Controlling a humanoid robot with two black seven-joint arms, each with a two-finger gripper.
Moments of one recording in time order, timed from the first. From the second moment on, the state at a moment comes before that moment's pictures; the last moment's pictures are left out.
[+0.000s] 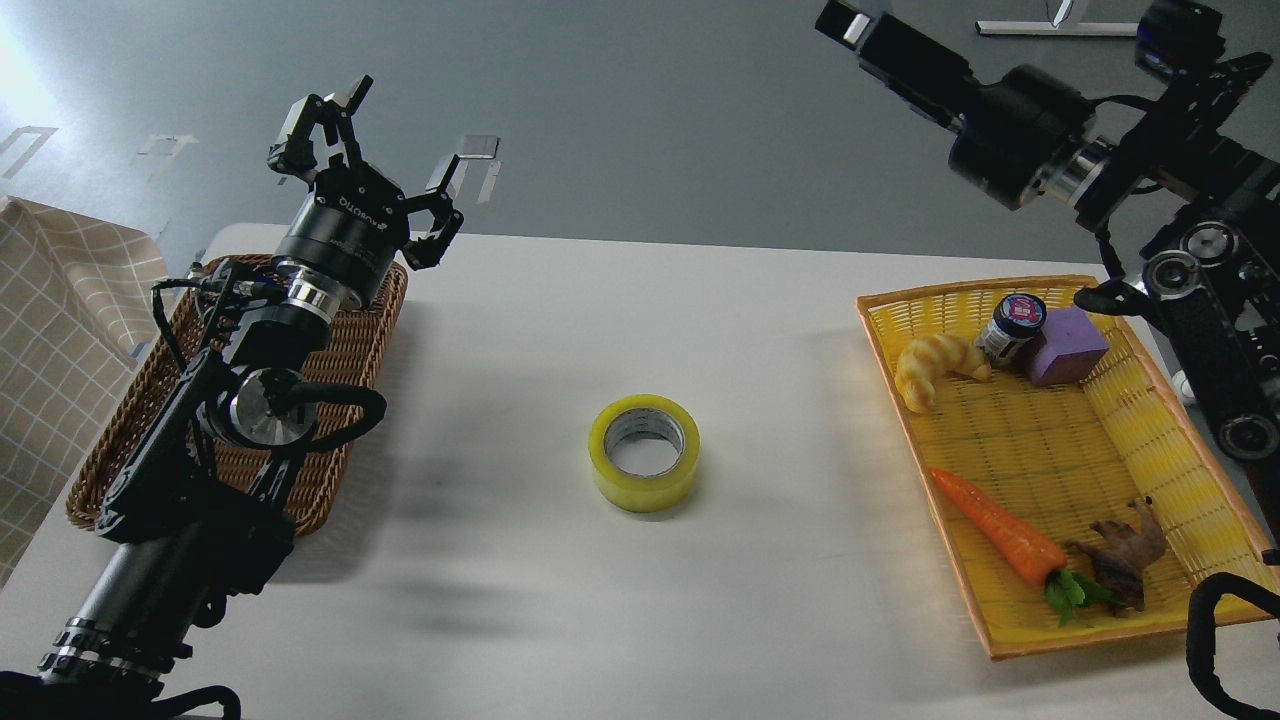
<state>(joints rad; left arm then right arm) -0.38 0.15 -1.42 -1.22 0.53 -0.26 -0.12 0.70 -0.24 1.37 1.28 -1.58 0.49 0.23</state>
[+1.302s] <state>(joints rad) -0.41 0.19 -1.47 -1.26 0.60 -0.37 -0.26 0.53 -0.07 1.59 1.28 -0.94 0.49 0.19</state>
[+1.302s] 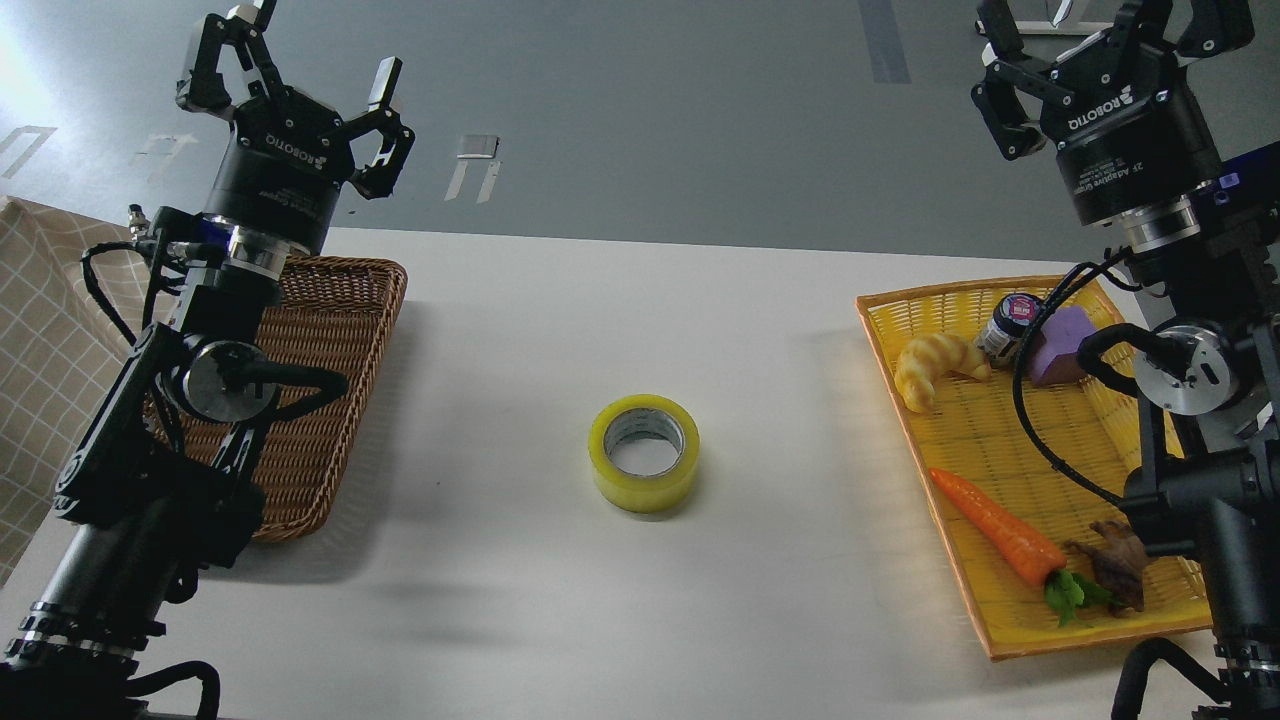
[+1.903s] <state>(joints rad) -0.43 0.27 -1.29 -1.47 1.52 -0.09 -0.25 0.53 -0.06 1.58 1.26 -0.94 0.49 0.20</state>
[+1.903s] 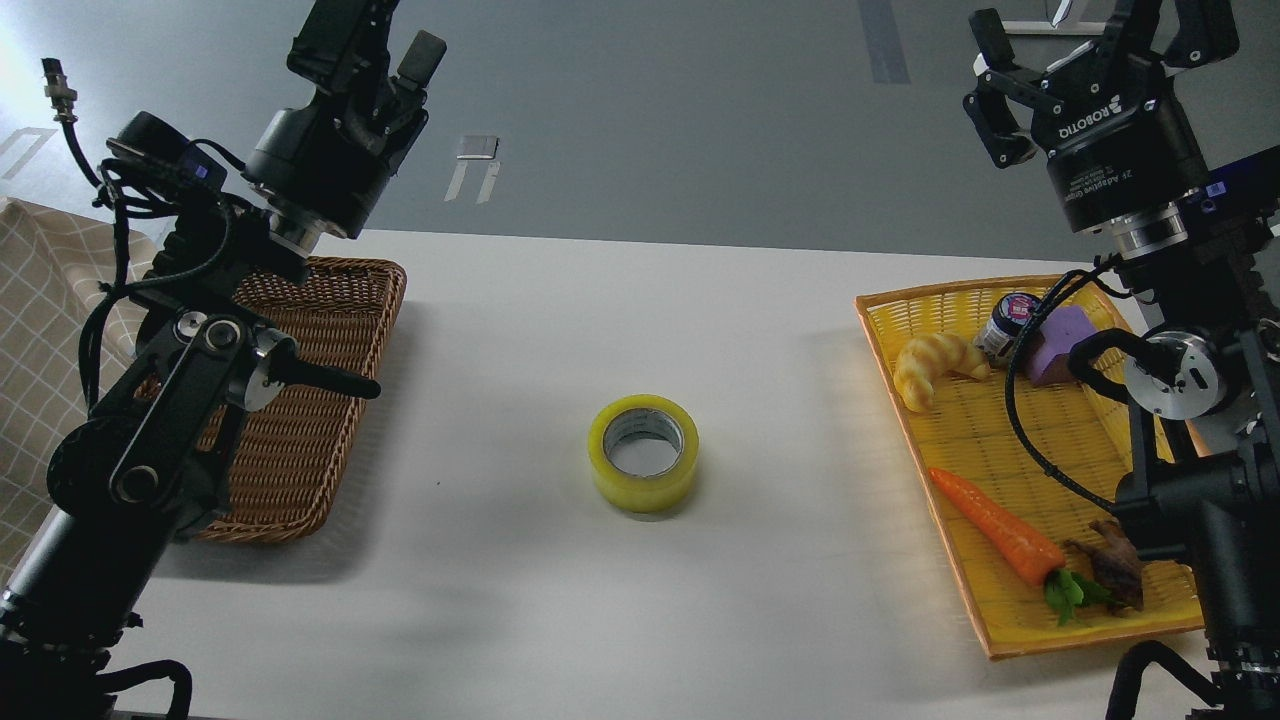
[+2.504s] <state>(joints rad) -0.35 0.31 -1.00 -1.49 2.14 -0.03 0.02 0.54 -0.07 1.59 1.28 -0.94 0.49 0.20</state>
